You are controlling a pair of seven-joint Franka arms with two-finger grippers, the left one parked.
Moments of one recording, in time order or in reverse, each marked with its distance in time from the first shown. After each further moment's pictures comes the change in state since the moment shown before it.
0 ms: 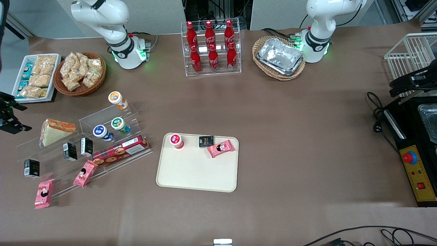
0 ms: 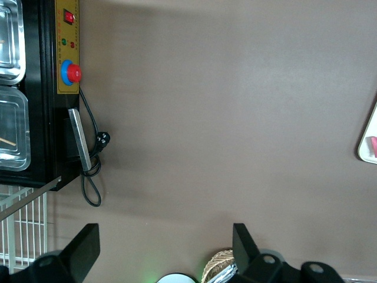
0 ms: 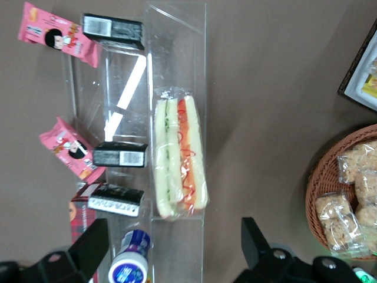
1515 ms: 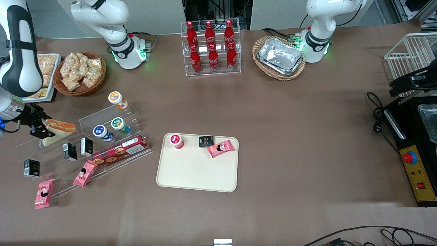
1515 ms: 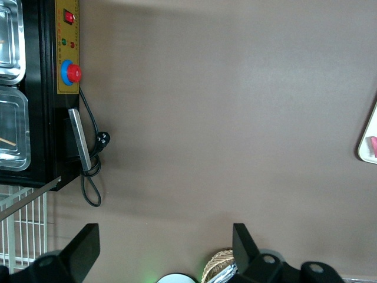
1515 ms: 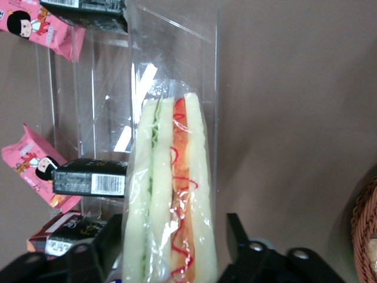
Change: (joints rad) arm 0.007 0.004 0.003 -0.286 0.000 0.375 -0.011
